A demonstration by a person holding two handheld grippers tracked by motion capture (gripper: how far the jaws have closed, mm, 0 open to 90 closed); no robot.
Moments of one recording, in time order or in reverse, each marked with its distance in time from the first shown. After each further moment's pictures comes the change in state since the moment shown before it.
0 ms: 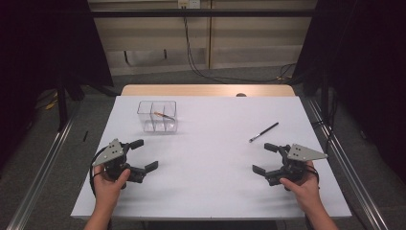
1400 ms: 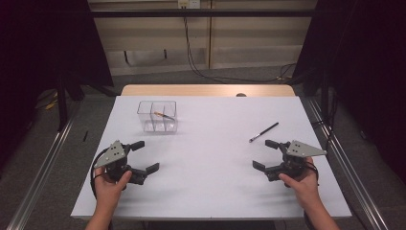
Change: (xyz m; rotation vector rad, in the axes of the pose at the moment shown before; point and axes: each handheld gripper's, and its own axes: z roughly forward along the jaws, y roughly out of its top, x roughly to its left) left arm -0.004 -0.001 0.001 0.018 -0.001 0.019; right arm -0.009 0.003 0.004 0.008 -0.039 -0.001
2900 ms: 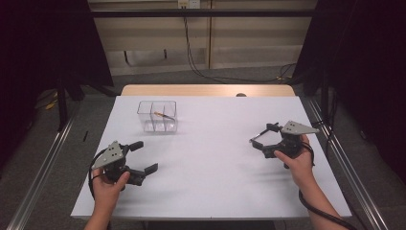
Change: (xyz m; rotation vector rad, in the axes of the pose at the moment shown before) left arm -0.001 0.000 -0.005 -0.014 0.000 0.000; right arm -0.050 0.018 0.030 0.071 -0.113 0.008
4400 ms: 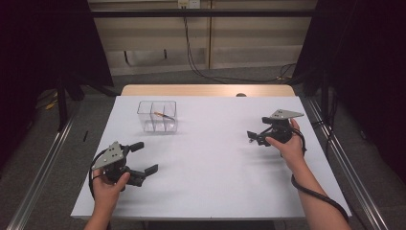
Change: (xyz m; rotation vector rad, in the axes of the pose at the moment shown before) left arm -0.001 -0.001 0.001 0.007 -0.013 0.000; right arm -0.033 0.008 0.044 0.180 -0.049 0.023
